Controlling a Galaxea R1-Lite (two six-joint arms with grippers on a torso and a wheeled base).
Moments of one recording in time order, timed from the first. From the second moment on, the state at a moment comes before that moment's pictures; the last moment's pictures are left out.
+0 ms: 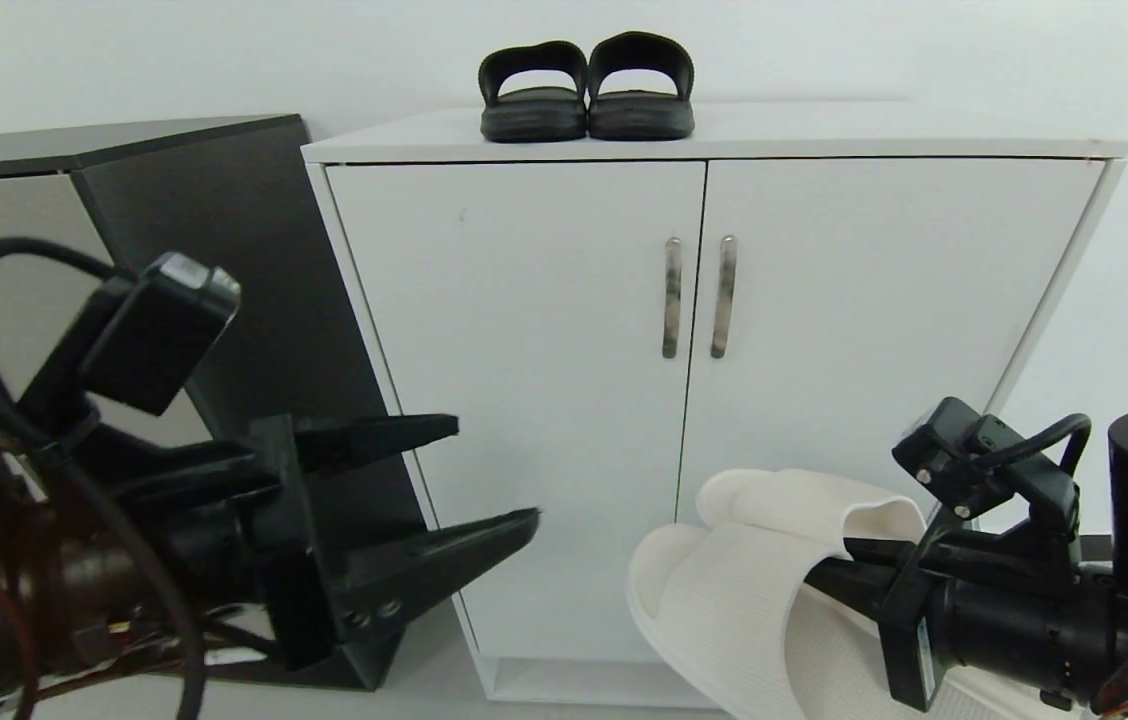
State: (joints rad) left arm -0.65 1.22 -0.63 -0.50 -0.33 -0.01; right arm 0.79 1.38 -0.59 -0.44 -0.01 0.01
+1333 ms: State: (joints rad) left arm -0.73 1.89 -1.40 -0.51 -0.46 -0.23; right arm 0.76 1.40 -0.59 -0.44 0.01 0.01
